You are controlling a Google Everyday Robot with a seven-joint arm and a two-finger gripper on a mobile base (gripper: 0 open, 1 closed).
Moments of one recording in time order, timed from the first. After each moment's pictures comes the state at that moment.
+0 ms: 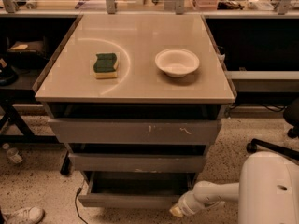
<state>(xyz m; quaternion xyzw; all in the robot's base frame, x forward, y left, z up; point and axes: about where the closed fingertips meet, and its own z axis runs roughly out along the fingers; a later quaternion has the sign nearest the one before) 0.438 -0.122 0.174 -0.41 0.87 0.22 0.12</state>
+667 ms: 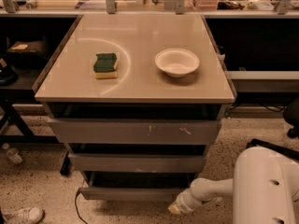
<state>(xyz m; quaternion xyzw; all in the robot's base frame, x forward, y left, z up) 0.451 -0.115 0.178 -0.42 0.87 0.21 0.12</state>
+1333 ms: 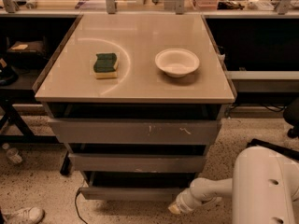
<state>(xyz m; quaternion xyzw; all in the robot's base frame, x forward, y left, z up) 0.451 -0.115 0.178 -0.42 0.87 0.21 0.12</state>
